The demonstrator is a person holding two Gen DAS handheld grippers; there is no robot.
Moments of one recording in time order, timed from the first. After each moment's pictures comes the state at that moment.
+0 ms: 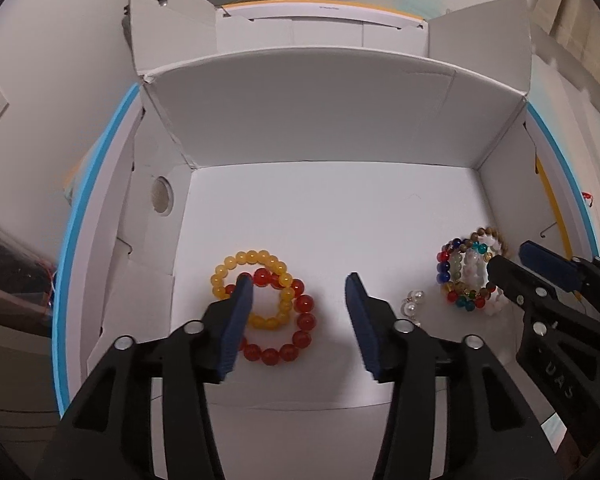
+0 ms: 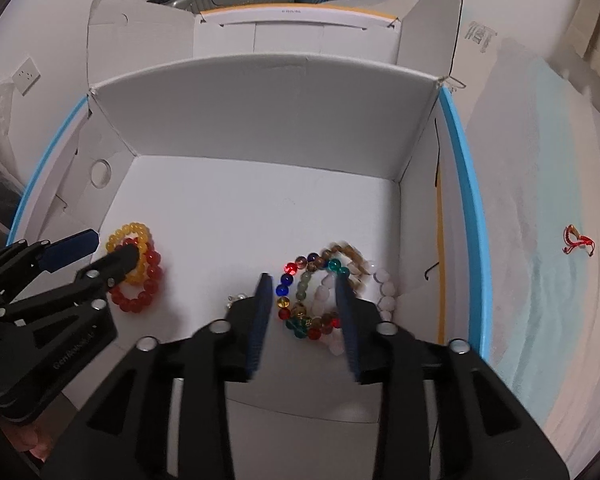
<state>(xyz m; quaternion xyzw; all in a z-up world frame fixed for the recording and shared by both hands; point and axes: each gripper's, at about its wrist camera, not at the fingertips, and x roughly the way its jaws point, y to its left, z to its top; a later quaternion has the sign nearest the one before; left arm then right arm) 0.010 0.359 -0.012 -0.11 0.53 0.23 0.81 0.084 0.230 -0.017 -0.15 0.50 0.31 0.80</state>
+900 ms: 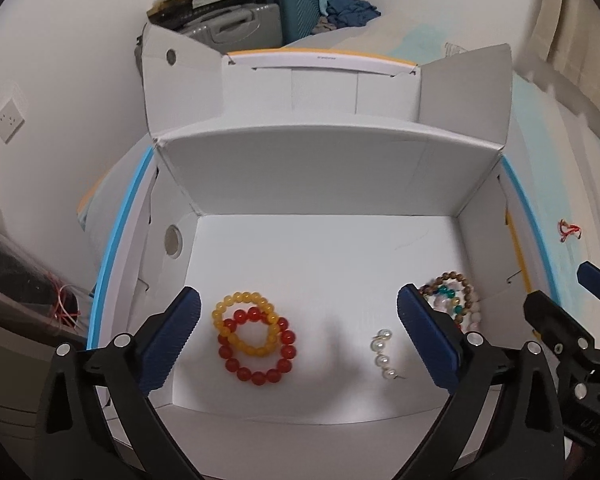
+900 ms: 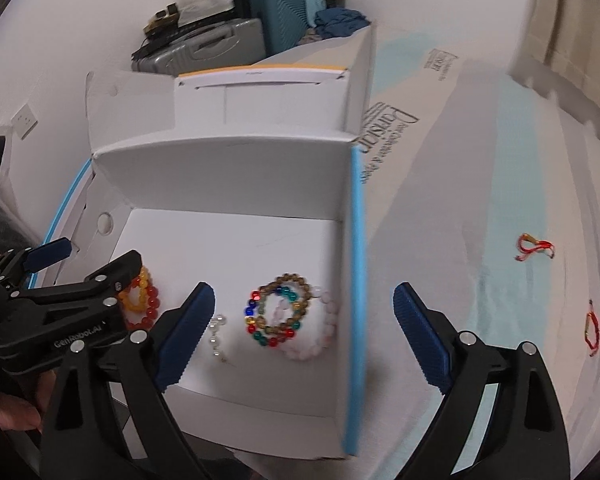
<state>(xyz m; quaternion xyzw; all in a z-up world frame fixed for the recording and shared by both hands) 0.019 0.344 0.033 -0.10 0.48 0.24 0.84 0.094 0.172 0.040 -0.11 0.45 0.27 0.84</state>
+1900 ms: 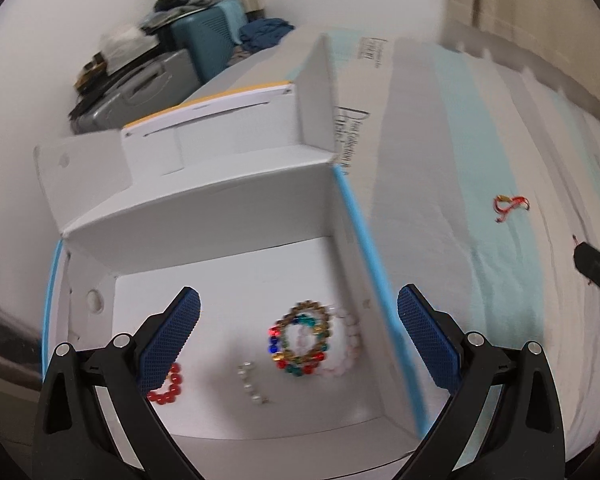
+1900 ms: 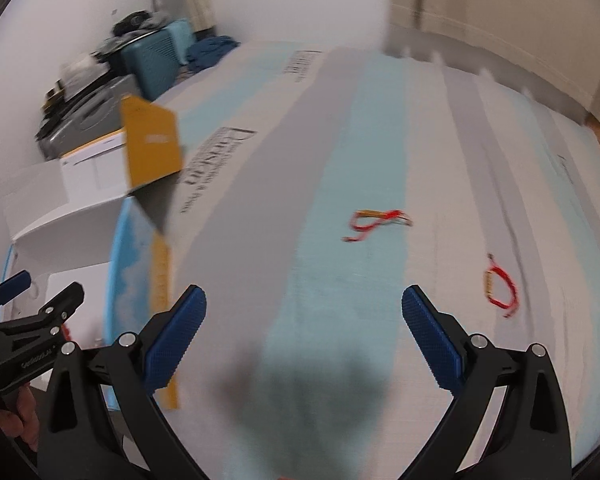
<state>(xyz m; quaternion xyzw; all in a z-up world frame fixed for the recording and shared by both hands) 0.093 0.208 0.050 -0.01 0.47 0.17 0.87 0.157 -0.017 0.057 -0.03 0.45 0.12 0.89</state>
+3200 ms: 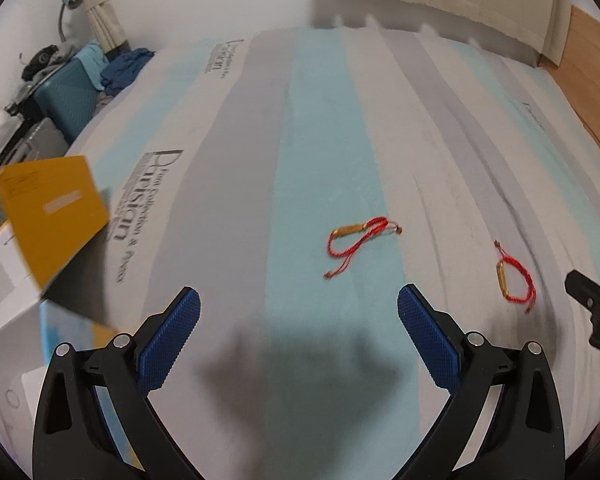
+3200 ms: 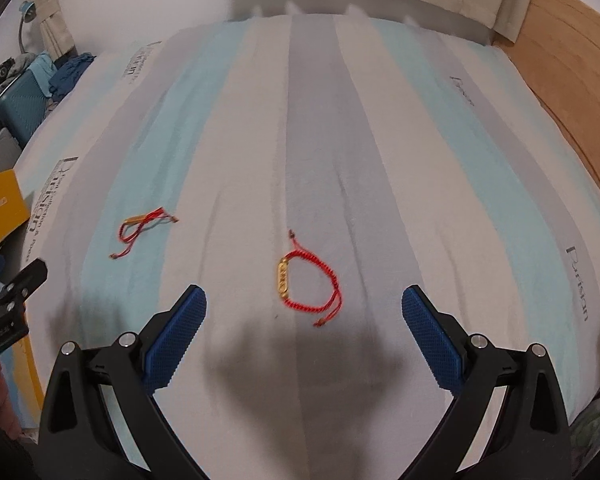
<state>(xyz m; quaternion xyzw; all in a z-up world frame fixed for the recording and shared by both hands) 0.250 0.014 0.011 0.04 0.48 0.02 0.88 0.240 -0.227 0.003 0.02 0.50 -0.04 0.86</state>
